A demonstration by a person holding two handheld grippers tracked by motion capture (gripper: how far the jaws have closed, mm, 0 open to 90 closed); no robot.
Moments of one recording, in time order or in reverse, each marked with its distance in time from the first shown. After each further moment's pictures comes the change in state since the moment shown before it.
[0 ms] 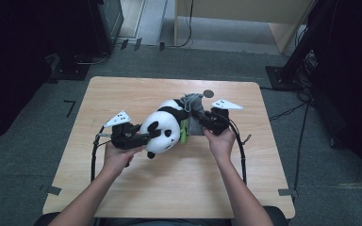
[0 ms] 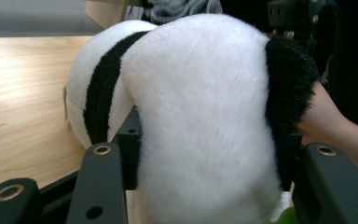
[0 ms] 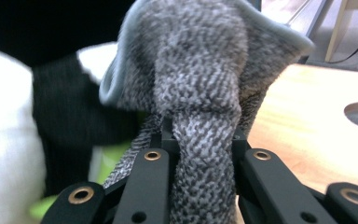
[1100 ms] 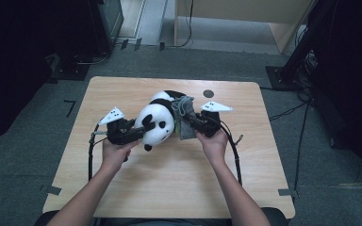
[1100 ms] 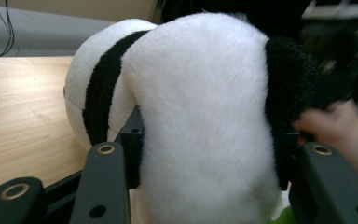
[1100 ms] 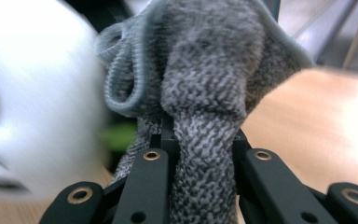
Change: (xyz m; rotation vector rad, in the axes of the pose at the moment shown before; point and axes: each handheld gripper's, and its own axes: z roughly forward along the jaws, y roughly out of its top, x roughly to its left) left arm 0.018 0.003 -0.006 -0.114 0.056 -0.015; right arm 0.022 -0.003 0.013 0.028 0.043 -0.060
